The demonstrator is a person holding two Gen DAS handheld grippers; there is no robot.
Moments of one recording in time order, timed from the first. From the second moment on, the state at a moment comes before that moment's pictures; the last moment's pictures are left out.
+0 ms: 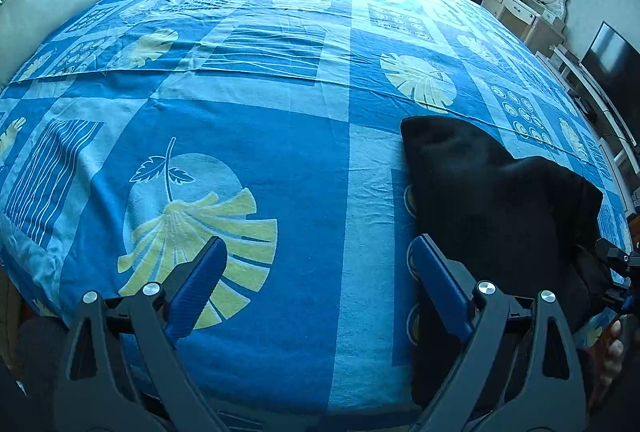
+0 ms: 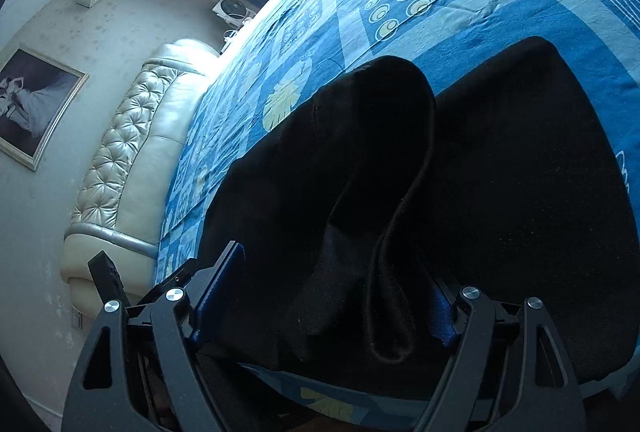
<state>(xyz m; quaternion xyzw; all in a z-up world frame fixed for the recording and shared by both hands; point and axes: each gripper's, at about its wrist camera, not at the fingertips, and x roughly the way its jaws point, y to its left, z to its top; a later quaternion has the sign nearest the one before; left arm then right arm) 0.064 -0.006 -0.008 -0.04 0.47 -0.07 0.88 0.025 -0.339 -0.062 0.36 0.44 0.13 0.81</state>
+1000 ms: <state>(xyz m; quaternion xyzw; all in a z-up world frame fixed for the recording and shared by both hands) 0.046 -0.042 -0.016 -0.02 0.48 -0.12 0.87 -0.030 -0.440 -0.096 0.46 0.38 0.07 0.80</state>
